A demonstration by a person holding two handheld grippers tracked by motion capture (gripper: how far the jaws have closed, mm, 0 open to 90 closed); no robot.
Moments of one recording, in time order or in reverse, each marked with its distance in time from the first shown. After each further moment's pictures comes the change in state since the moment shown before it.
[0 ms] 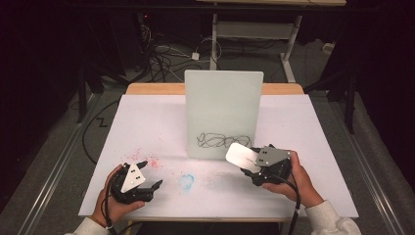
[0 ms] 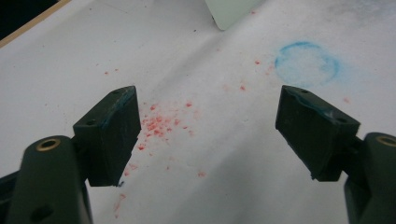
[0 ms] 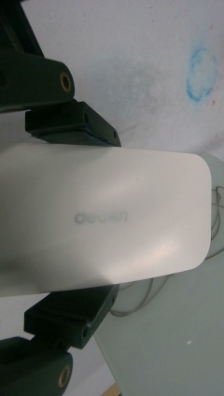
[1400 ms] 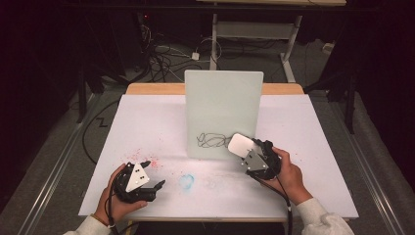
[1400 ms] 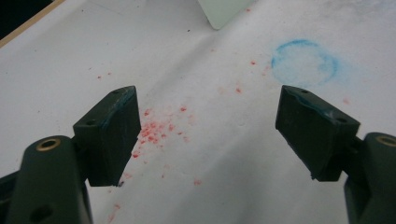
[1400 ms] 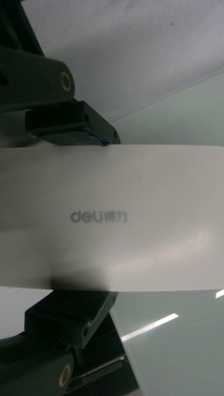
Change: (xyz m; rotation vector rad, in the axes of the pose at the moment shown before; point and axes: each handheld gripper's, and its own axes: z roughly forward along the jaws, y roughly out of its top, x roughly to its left) left arm -0.003 0.005 0.006 0.020 -0.006 0.032; right arm 0.010 -0.012 0.047 0.120 -0.395 -0.244
